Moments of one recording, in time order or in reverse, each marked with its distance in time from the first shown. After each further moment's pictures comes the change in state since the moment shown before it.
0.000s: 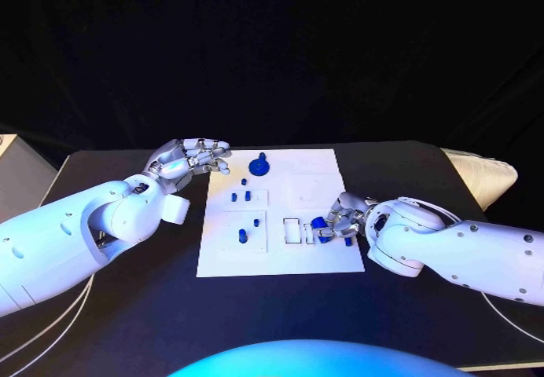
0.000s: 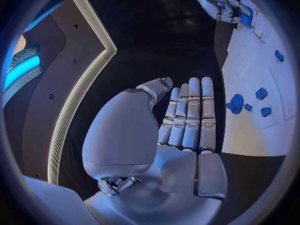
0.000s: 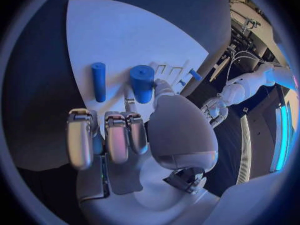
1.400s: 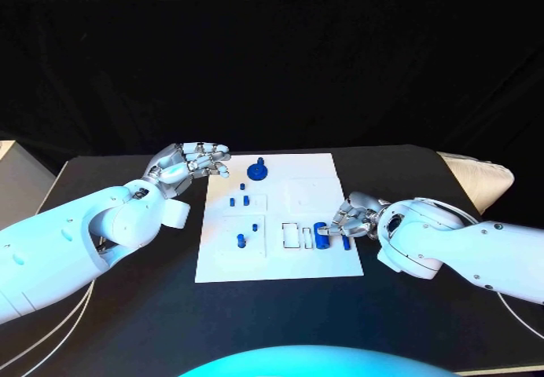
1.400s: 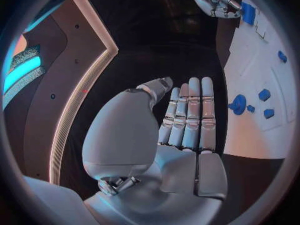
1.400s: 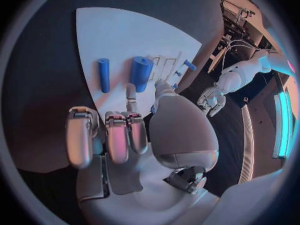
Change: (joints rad) left arm 0.000 0.012 0.000 -0.004 0.000 -0.007 0.017; left_hand 0.000 0.000 0.003 -0.003 0.000 0.000 0.000 0.000 0.001 0.000 0.000 0.004 0.000 0.000 0.000 0.004 -0.004 0.000 -0.004 -0.004 0.004 0.004; right arm 0.033 -0.078 -0.002 0.058 0.092 -0.015 0.029; right_hand -0.076 -0.036 -0.019 0.004 -0.196 0.008 0.010 -0.012 -0.041 0.001 0.000 0.000 0.000 0.000 0.000 0.001 0.001 0.000 0.000 0.000 -0.041 0.001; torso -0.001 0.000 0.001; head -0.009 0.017
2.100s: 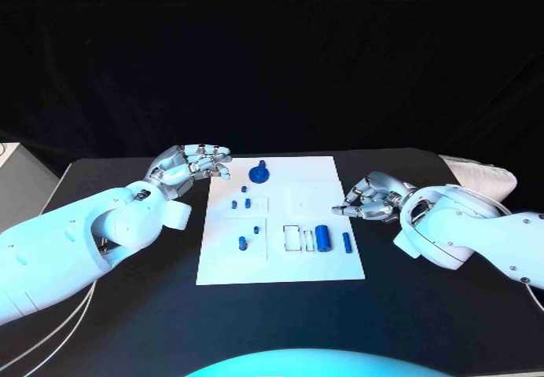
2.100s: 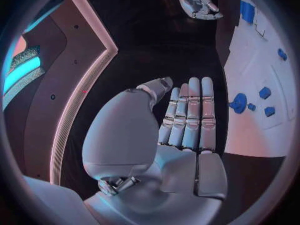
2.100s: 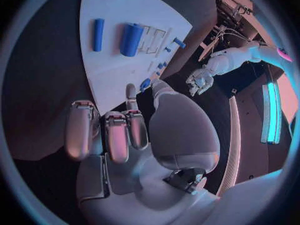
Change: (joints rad) left arm 0.002 0.001 0.000 -0.006 -0.001 -0.001 0.002; left_hand 0.000 0.000 0.000 0.000 0.000 0.000 0.000 0.000 0.001 0.000 0.000 0.000 -0.001 0.000 0.000 0.004 -0.003 0.000 0.000 0.000 0.005 0.003; right arm 0.058 -0.096 0.017 0.035 0.048 -0.052 0.141; right_hand 0.018 -0.026 0.112 -0.003 -0.001 0.010 0.001 -0.012 -0.060 -0.003 0.000 -0.060 0.000 0.000 0.000 -0.019 0.000 0.031 0.000 0.000 -0.126 0.000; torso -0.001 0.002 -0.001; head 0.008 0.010
